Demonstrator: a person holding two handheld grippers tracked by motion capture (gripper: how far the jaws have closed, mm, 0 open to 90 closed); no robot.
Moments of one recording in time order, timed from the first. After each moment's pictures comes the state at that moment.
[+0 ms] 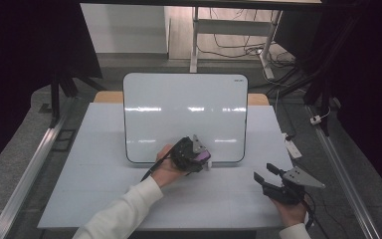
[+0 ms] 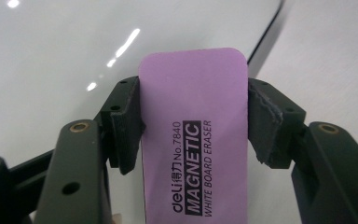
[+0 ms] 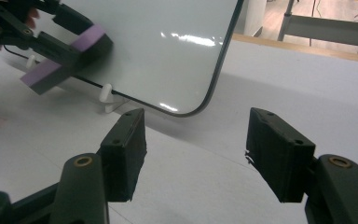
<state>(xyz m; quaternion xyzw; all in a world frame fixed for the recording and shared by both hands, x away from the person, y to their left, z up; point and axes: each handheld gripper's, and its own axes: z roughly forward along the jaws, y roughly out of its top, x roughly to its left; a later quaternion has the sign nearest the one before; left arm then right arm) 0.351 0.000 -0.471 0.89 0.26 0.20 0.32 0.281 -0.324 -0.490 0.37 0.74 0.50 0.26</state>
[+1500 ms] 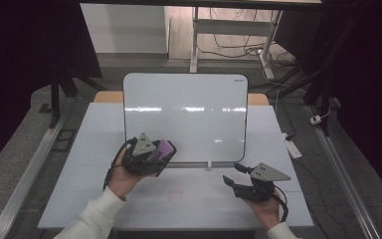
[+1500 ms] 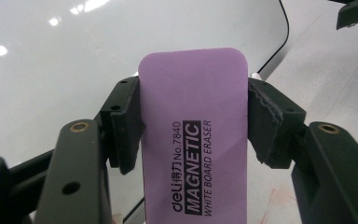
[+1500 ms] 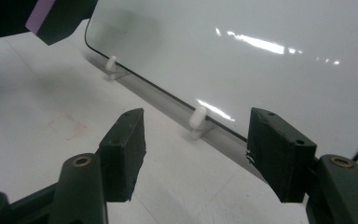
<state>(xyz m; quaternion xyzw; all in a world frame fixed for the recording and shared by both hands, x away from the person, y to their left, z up) 0.297 0.124 -0.436 0.82 0.33 0.21 0.42 0.287 -0.246 -0.489 0.28 0.79 0.51 0.20</state>
